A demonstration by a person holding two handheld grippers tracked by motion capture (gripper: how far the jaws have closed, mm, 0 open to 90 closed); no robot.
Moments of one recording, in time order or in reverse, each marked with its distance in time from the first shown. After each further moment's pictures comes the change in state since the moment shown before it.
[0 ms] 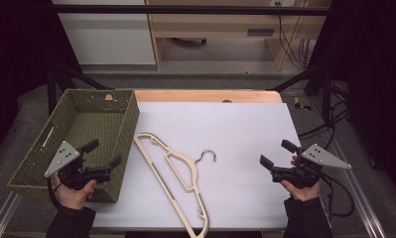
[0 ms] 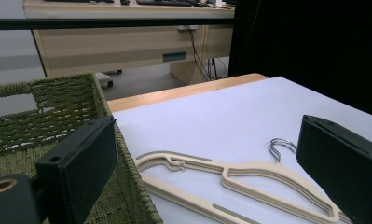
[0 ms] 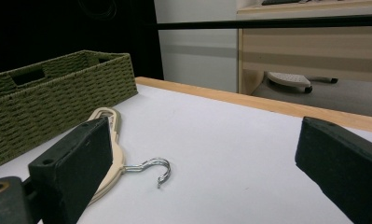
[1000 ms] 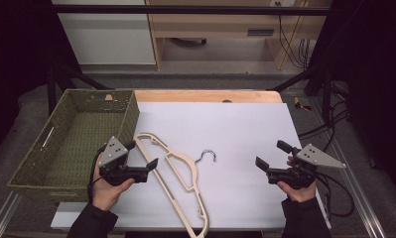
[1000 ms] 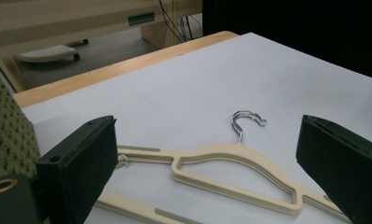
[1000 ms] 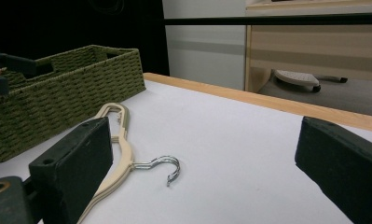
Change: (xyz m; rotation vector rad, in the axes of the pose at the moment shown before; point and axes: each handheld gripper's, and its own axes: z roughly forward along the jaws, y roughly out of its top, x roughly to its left) left arm -0.058 0.004 0.064 0.188 -0.107 0.085; right arm 0.009 0.001 0.005 0.018 0.026 -0.018
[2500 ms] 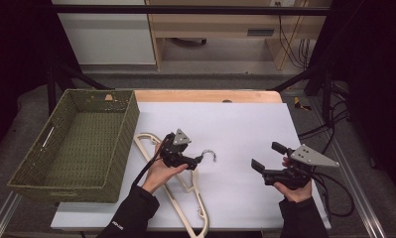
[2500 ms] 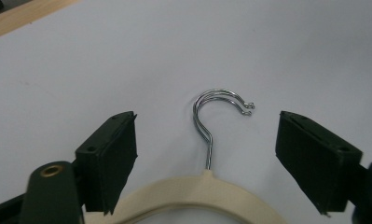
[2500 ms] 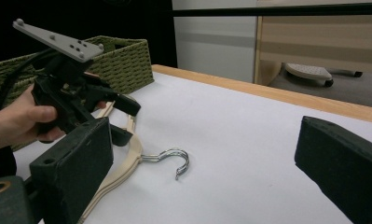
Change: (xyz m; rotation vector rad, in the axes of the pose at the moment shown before) left arm -0.041 0.000 0.155 0.288 -0.137 0.091; right arm 0.003 -0.005 0.008 0.034 0.038 -0.004
